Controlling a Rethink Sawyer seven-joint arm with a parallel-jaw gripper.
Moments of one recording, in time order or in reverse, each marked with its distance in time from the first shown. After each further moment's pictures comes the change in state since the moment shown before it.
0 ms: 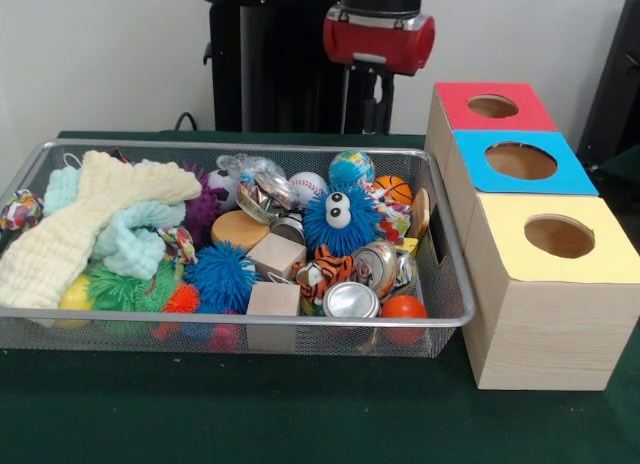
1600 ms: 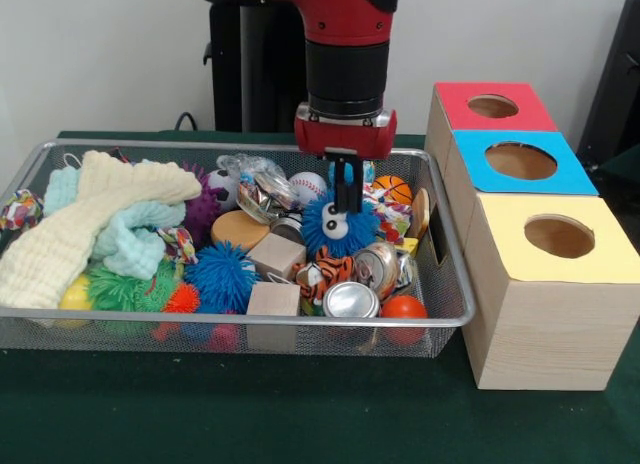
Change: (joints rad) arm -0.145 0.222 0.144 -0.136 -0.291 -0.054 0.000
